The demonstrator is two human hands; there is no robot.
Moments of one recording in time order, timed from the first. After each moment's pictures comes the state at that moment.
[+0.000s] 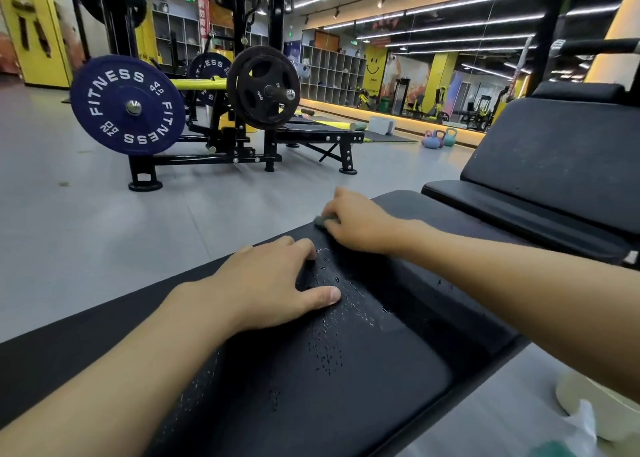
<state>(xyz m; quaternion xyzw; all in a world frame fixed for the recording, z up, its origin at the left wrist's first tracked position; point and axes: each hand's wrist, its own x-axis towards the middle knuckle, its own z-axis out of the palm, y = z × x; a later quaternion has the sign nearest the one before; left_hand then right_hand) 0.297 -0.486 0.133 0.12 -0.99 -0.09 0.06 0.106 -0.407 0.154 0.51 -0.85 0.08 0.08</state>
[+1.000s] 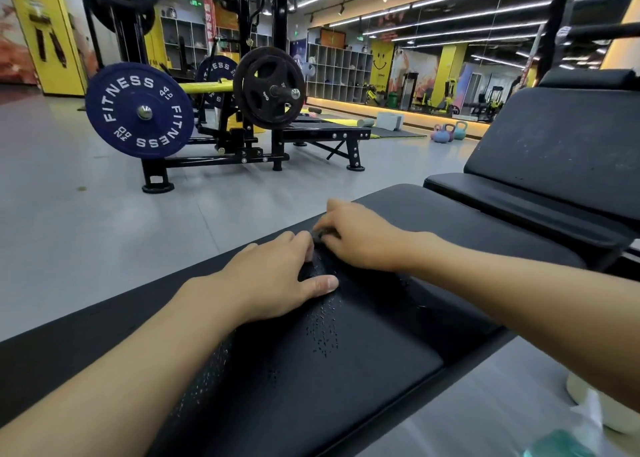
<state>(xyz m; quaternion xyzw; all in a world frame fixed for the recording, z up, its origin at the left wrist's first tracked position) 0.304 -0.471 0.140 0.15 -0.98 -0.10 0.06 0.151 -0.379 0.152 0.58 -0.80 0.11 0.05</state>
